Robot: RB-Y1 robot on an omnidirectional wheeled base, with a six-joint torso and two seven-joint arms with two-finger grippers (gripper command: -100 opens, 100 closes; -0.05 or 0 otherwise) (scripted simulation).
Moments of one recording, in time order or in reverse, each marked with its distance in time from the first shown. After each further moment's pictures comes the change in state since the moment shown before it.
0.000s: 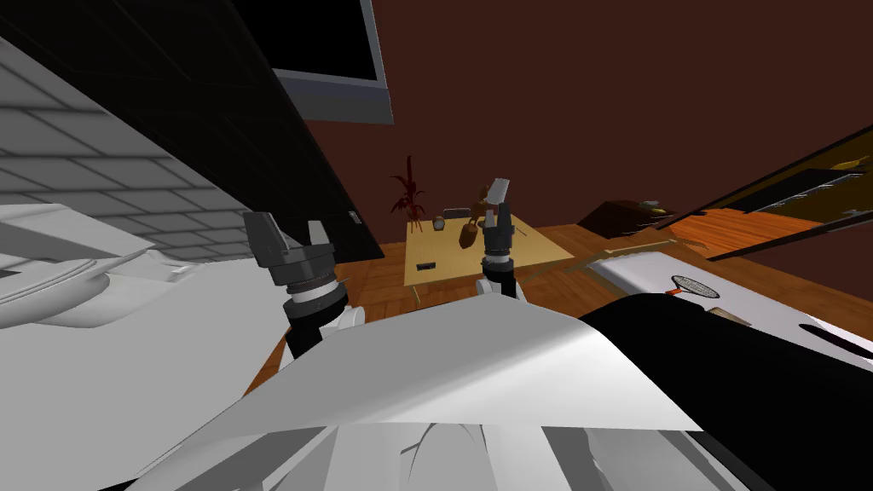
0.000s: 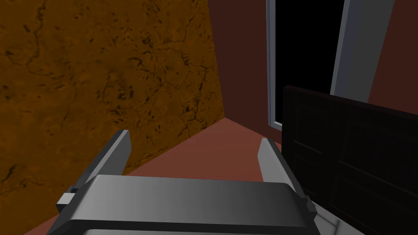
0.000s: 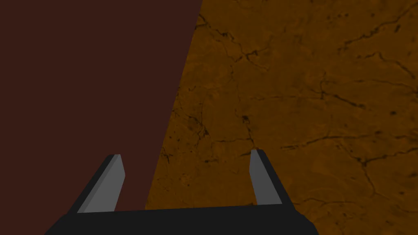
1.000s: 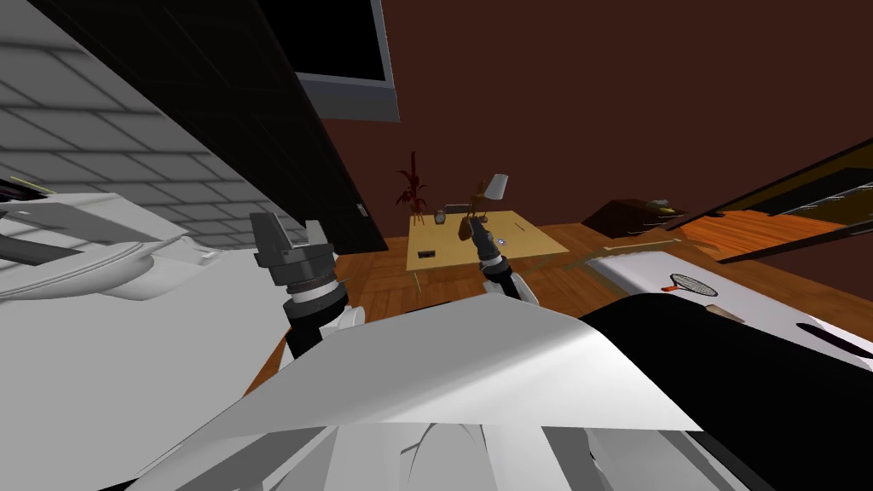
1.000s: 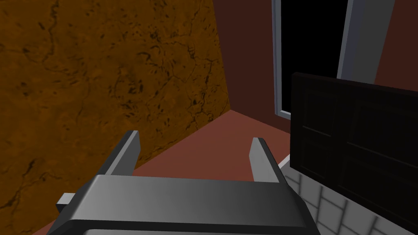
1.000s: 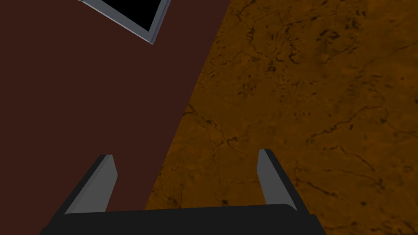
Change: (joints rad) left arm 0.000 0.000 0.000 0.000 0.000 0.000 0.000; right arm -0.020 -0.276 0.022 0.054 0.133 0.024 -0.008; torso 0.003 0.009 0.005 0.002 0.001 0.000
